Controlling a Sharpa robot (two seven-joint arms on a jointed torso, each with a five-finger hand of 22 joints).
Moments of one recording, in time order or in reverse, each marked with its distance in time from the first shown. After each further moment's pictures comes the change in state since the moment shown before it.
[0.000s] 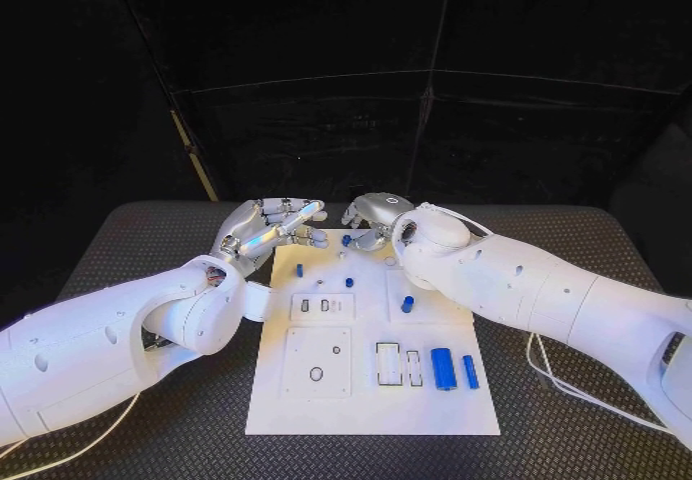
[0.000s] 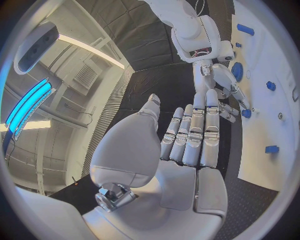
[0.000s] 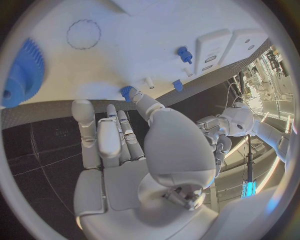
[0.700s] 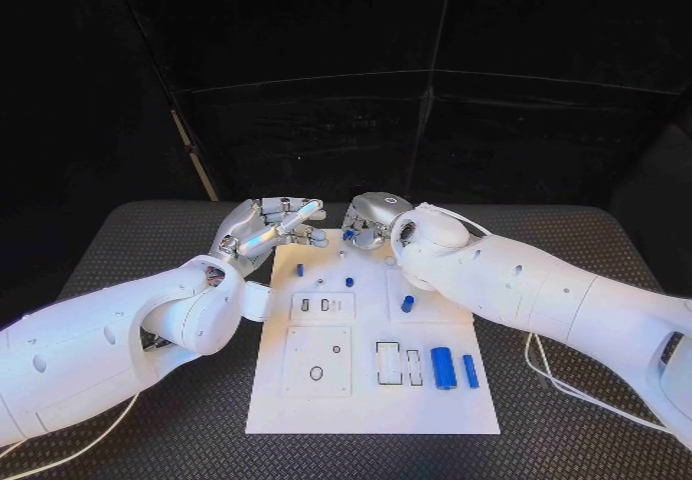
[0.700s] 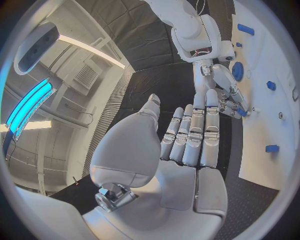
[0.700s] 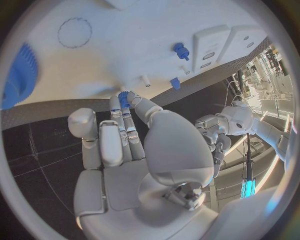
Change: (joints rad) left arm -0.001 0.000 0.000 0.003 0.000 -0.004 0.004; left_hand 0.000 0.000 0.000 0.000 0.000 0.000 0.000 0.004 0.001 0.000 0.000 0.000 0.000 0.000 0.000 0.000 -0.002 0.000 0.000 0.000 0.000 0.000; right arm -0.003 0.009 0.000 -0.008 0.010 -0.002 0.006; right_hand -0.003 0.083 0.067 -0.043 0.032 0.273 0.012 0.010 0.006 0.263 -0.042 -0.009 0.009 0.000 -0.036 0.050 0.119 0.000 0.106 -0.034 0.086 0.158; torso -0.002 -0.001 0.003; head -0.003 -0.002
